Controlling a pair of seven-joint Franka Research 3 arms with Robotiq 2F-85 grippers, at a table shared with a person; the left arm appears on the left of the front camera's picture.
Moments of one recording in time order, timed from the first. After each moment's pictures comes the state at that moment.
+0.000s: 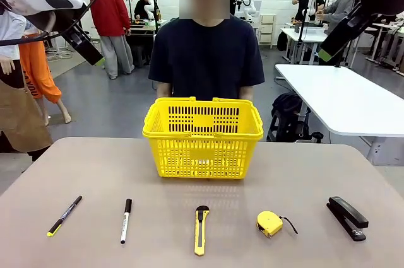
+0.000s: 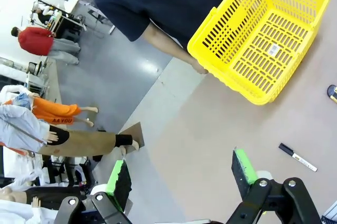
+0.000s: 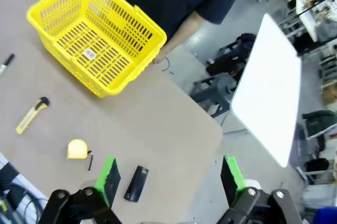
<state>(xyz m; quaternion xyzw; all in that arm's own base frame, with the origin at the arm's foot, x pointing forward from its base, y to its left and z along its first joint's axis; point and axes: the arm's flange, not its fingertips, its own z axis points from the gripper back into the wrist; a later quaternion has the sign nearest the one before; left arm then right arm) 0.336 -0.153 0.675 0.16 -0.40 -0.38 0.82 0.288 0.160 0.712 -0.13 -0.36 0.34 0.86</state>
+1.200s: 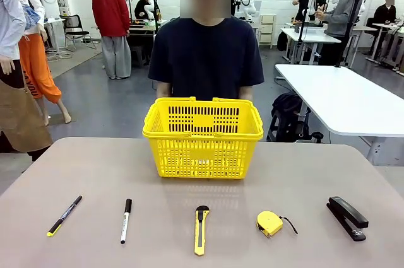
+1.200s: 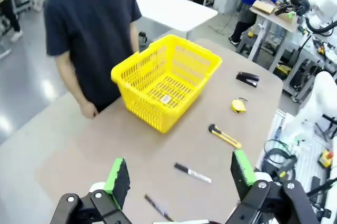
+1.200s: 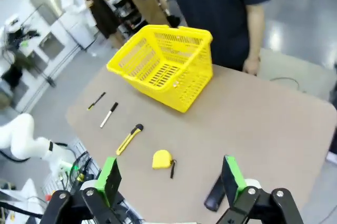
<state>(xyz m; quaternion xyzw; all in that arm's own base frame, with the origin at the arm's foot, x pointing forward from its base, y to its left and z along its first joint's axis) 0.317 0.117 0.670 -0.29 -0.41 -0.33 0.80 0.309 -0.145 0.604 0.33 -0.37 0.21 0.84</state>
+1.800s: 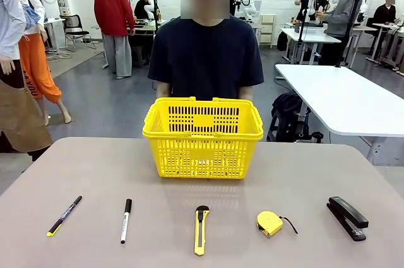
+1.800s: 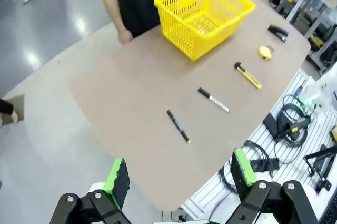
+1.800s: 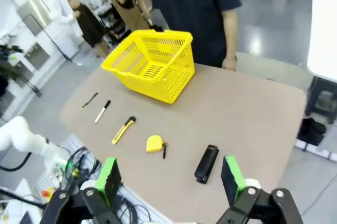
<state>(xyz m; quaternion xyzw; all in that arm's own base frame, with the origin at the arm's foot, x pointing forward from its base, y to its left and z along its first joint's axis) 0.225 0.195 0.702 -0.18 -0.33 -0.29 0.88 0.216 -0.202 0.649 0.30 -0.40 0.19 0.84</state>
